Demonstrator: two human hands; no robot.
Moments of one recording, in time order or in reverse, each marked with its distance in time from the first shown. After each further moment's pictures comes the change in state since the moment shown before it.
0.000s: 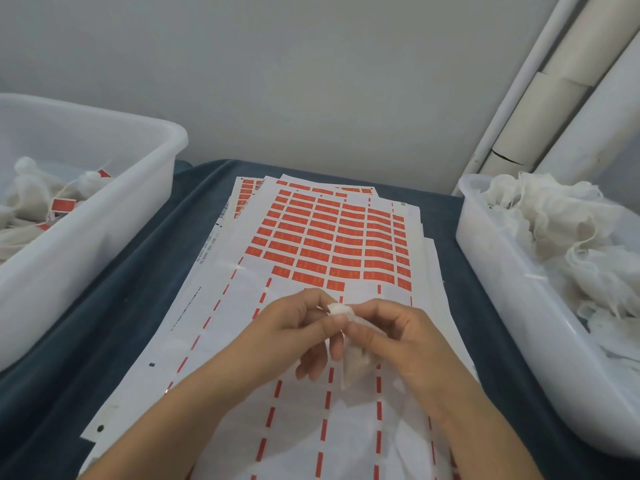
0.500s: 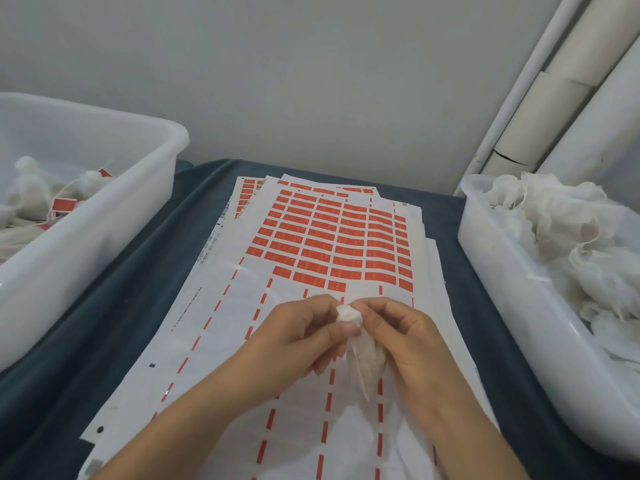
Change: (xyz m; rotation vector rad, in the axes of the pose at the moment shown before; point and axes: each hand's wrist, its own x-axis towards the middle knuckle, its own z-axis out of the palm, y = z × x) left_hand -0.007 0.004 0.007 0.091 0.054 0.123; right_hand 0.001 0.006 0.009 0.254 0.149 0.015
